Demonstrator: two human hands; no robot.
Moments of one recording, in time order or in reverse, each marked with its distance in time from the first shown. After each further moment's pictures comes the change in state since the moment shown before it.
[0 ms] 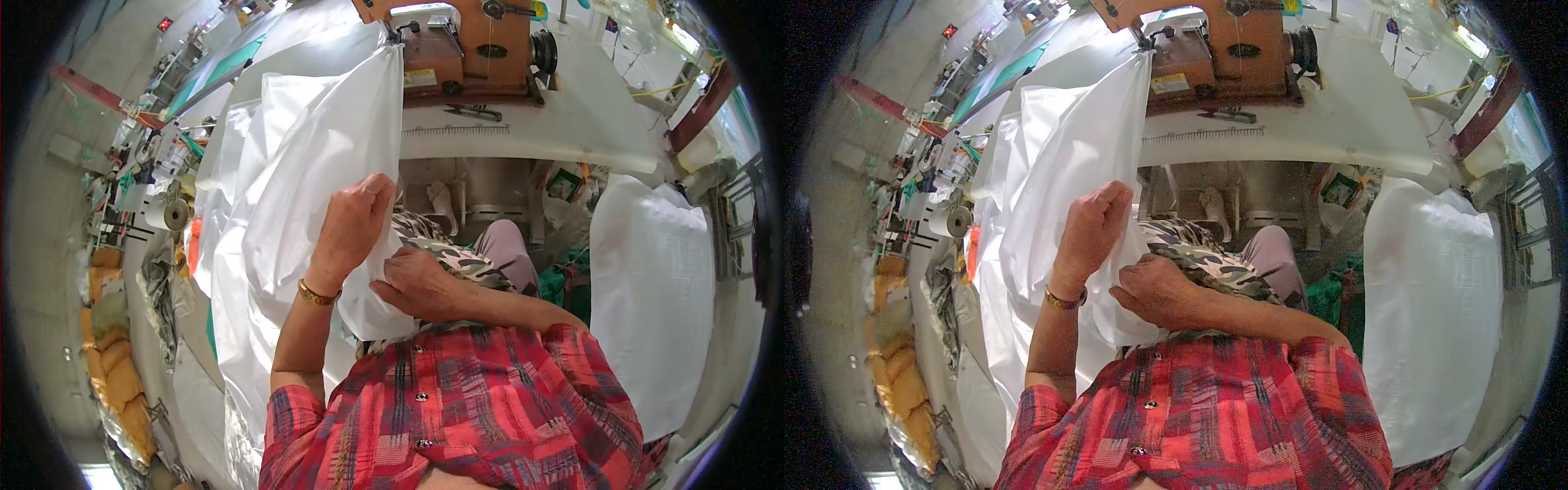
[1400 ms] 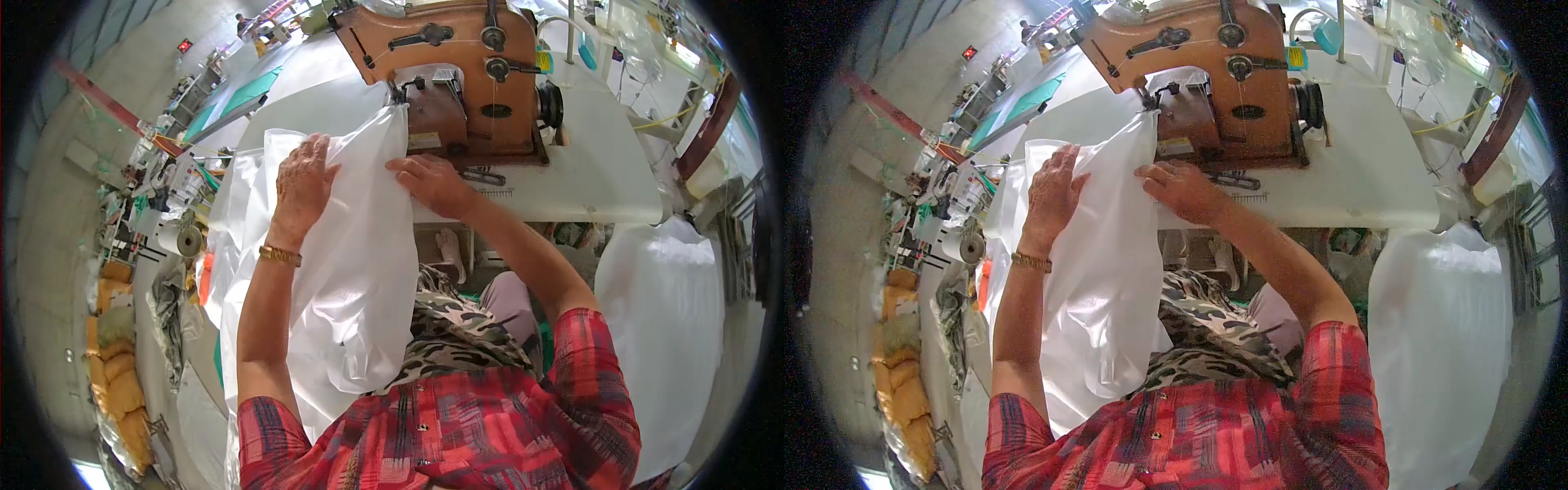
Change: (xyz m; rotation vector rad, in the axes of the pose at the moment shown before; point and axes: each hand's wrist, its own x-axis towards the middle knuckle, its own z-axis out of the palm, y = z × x) left_hand 0.115 -0.083 -0.047 0.672 0.277 0.302; right_hand 0.114 0.171 -0.116 -0.692 0.344 -0.461
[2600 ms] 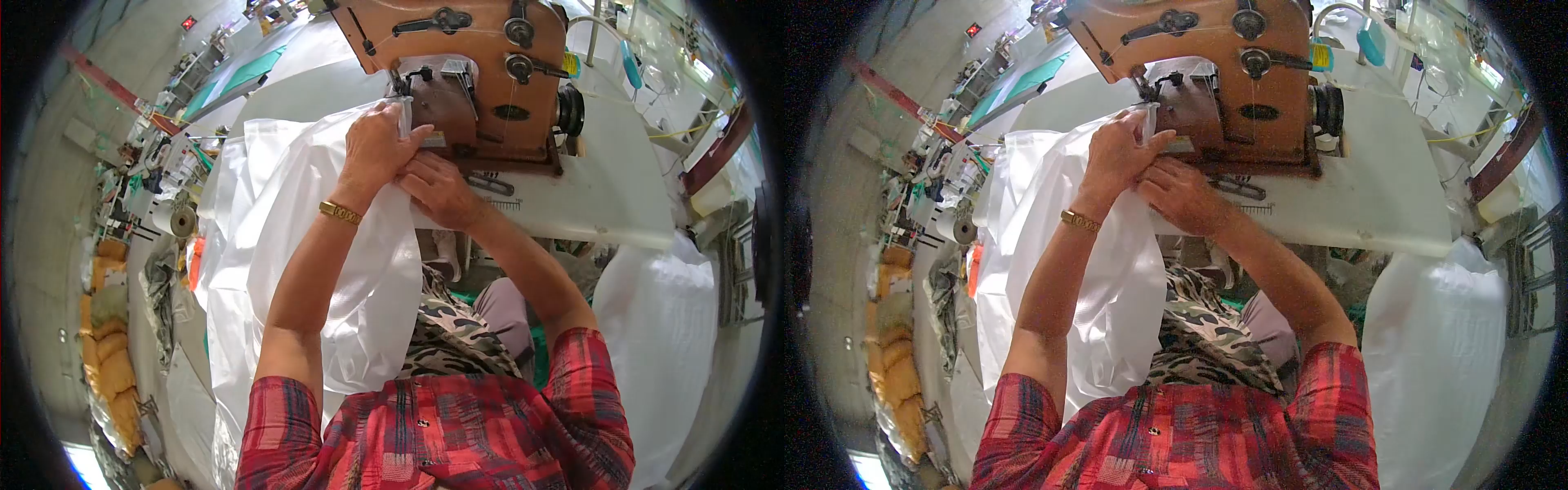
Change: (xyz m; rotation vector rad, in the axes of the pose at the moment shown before) left_hand 0.065 0.056 0.081 -0.262 -0.219 -0.288; right_hand 0.003 0.002 -0.007 0.266 0.120 0.057
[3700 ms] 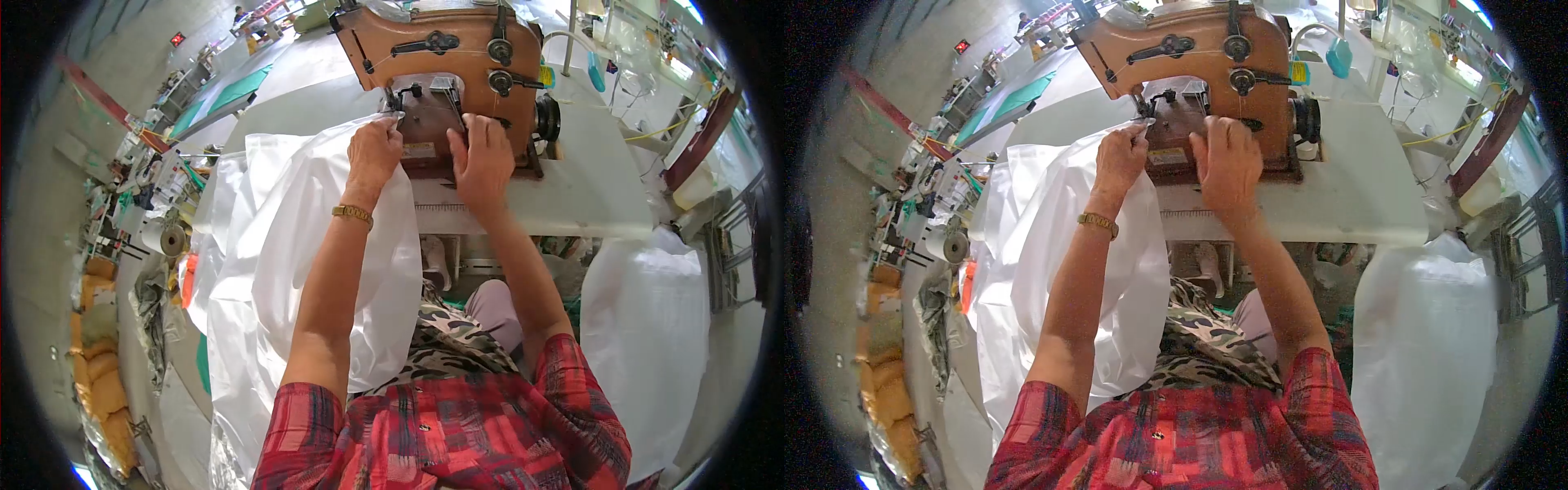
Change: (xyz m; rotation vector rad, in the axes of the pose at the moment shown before) left_hand 0.005 -0.015 0.024 -0.138 0.162 -0.119; right_hand 0.020 -0.002 -0.049 -0.701 0.397 0.380
